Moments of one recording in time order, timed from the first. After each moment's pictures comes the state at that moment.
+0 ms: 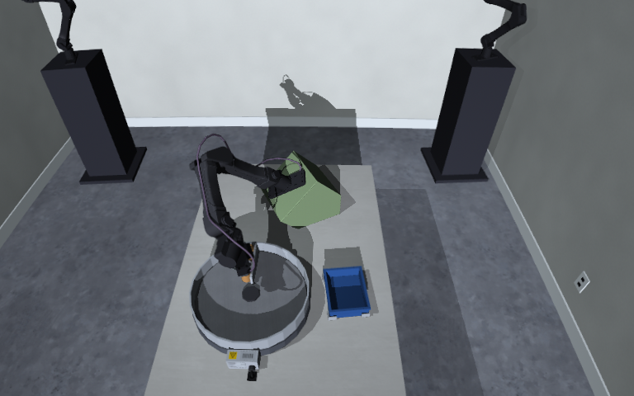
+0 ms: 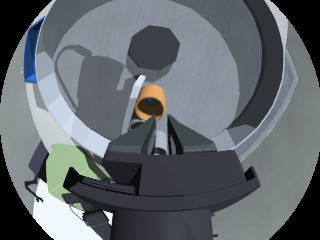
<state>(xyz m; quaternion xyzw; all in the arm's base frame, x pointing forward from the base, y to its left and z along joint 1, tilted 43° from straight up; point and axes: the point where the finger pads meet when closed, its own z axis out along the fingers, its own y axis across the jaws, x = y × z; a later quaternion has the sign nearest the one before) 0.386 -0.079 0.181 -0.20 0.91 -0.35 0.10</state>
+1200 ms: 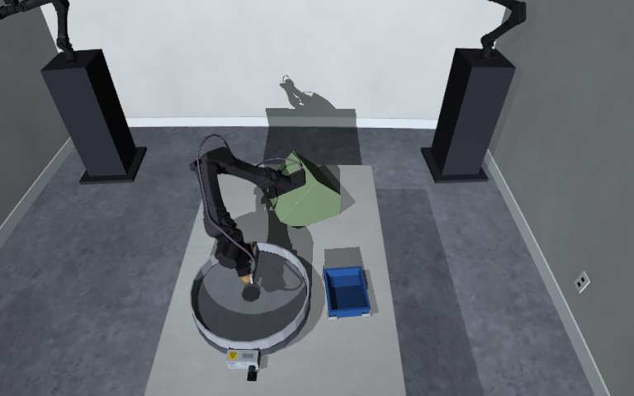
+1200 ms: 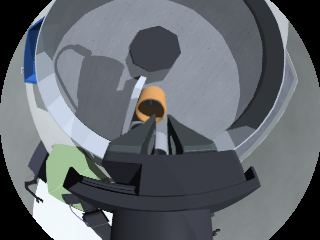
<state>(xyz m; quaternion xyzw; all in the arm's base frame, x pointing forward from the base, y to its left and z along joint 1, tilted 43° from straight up) 0.388 -0.079 0.179 -0.20 0.91 -0.35 0.10</state>
